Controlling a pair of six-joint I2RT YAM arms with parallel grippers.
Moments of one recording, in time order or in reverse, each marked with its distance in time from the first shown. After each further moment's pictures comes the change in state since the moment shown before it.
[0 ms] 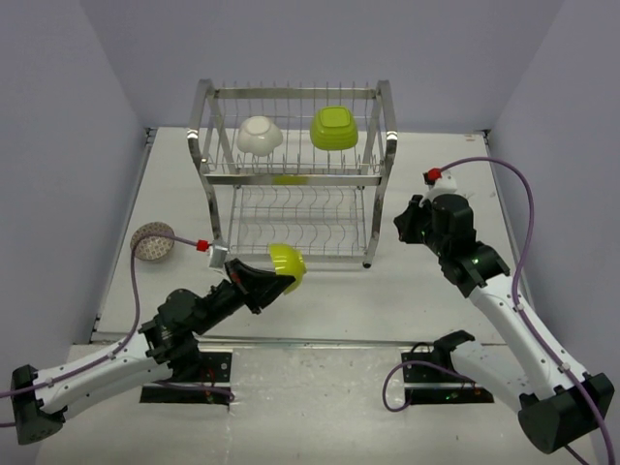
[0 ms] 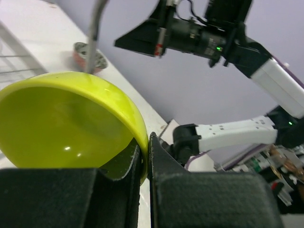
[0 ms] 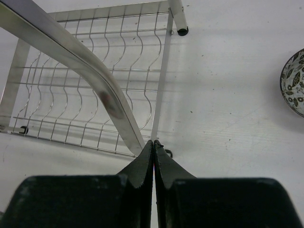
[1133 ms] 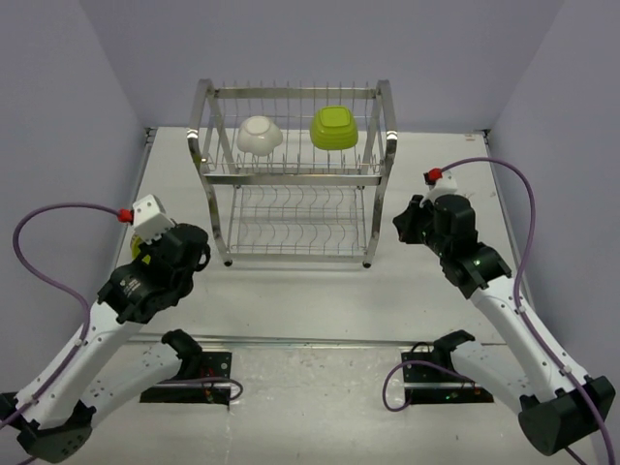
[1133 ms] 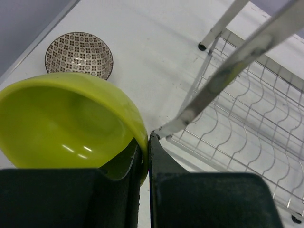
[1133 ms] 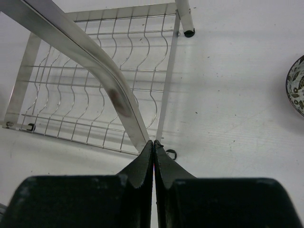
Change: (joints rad) left arm 0.344 0.283 0.747 -1.475 -0.890 -0.217; right arm 0.000 -0.010 0.000 0.000 -0.027 0.000
